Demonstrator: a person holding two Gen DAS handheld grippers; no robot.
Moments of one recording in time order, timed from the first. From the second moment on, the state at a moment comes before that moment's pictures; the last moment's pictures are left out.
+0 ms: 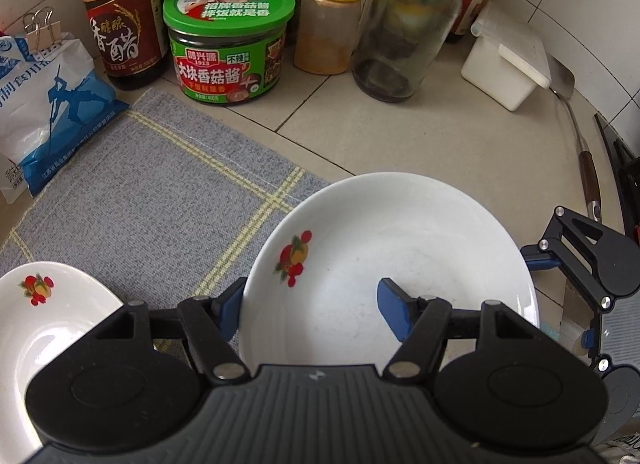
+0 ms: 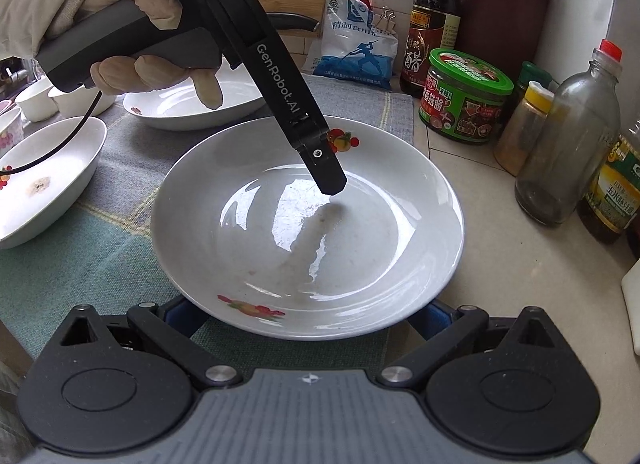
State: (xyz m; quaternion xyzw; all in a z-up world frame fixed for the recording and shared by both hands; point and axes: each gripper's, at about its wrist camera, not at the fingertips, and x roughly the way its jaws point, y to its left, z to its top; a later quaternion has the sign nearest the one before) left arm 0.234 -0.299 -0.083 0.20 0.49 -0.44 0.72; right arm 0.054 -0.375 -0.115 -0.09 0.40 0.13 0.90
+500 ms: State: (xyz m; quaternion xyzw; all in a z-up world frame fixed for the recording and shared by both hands) left arm 0.186 -0.239 -0.022 0.17 0.42 -0.43 0.78; right arm 0.028 -0.360 -0.098 -0.09 0.42 0.06 0.90
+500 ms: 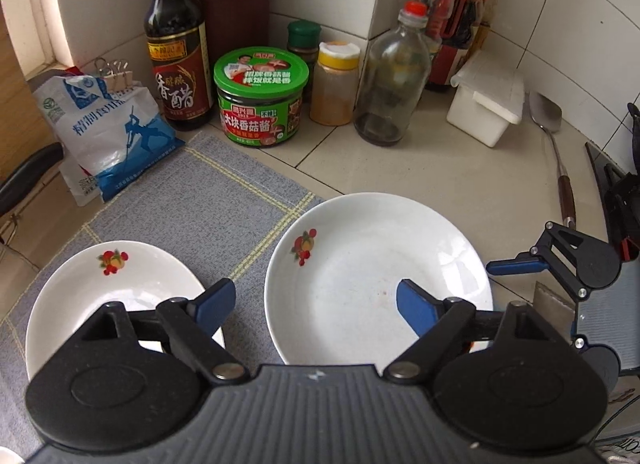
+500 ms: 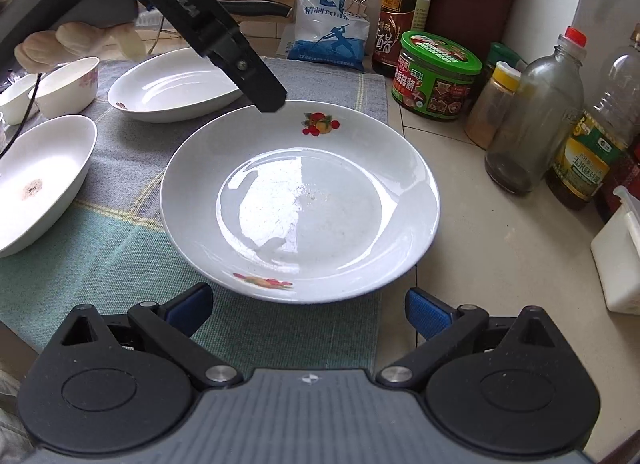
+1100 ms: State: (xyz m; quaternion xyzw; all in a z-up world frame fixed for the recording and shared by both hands) left arm 0.039 -0.103 -0.017 0.18 0.32 -0.31 0.88; right arm -0.006 -0.281 -0.069 -0.13 0.39 0.07 0.91
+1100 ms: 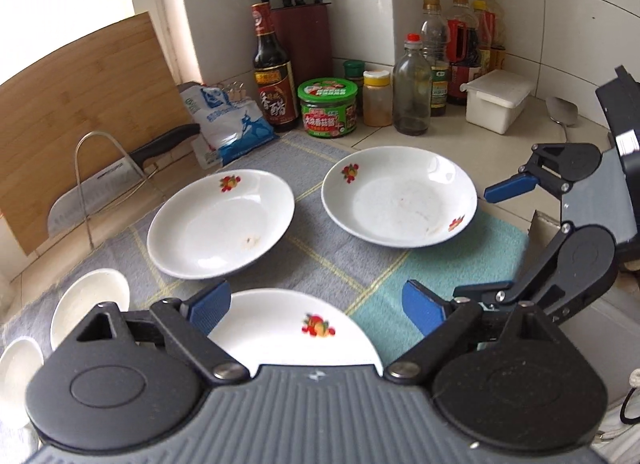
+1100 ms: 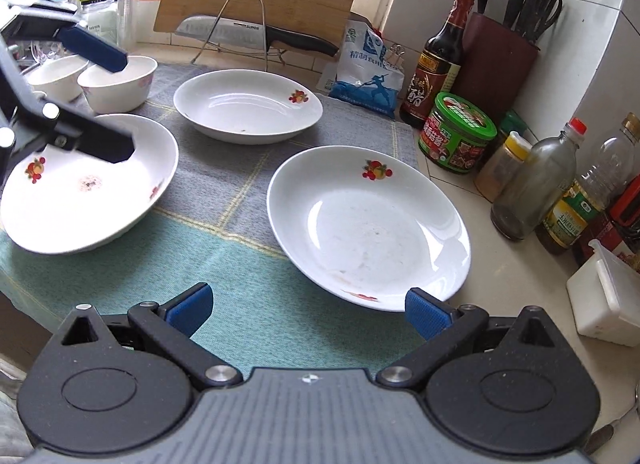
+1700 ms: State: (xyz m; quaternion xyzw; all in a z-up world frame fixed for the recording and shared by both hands) left arm -0.009 -0.009 -0.057 0.16 0.37 -0.26 0.88; right arm 0.009 -0.221 -0.062 -0.04 0.39 0.12 0.91
